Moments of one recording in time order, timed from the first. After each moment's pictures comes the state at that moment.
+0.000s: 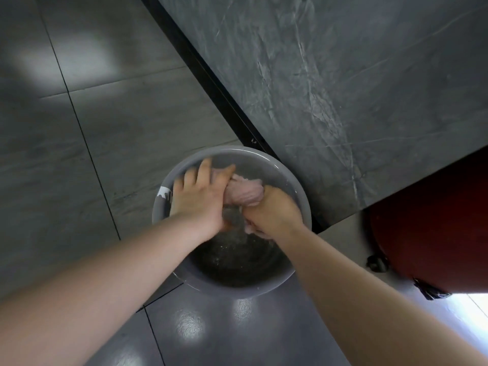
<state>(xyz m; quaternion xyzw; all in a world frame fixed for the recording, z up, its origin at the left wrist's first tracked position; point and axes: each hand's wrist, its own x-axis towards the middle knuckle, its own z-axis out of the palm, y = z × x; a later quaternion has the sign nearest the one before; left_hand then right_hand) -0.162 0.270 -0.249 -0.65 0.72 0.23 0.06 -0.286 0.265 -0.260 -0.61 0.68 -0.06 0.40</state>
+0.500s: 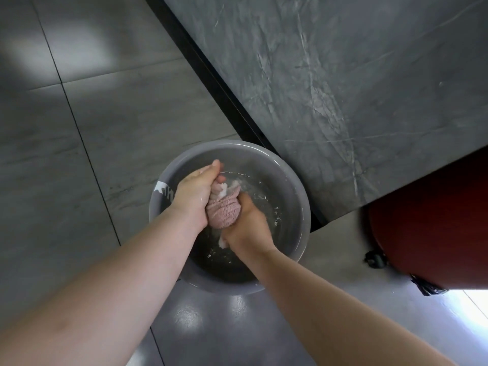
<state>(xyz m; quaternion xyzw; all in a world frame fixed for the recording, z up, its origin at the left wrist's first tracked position) -0.167 0.250 -0.278 -0.58 0.13 0.64 -0.49 -0.260 0.298 -0.266 -0.57 0.65 -0.17 0.48</state>
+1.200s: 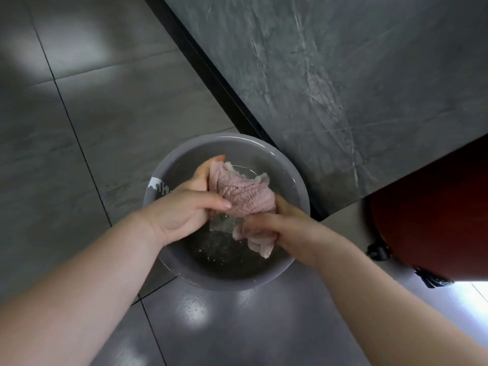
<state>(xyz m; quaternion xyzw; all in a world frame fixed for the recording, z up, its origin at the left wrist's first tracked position) -0.152 0.276 -0.257 -0.40 0.34 0.76 -0.38 -0.324 0.296 -0.258 -0.37 0.51 -0.22 0.75</state>
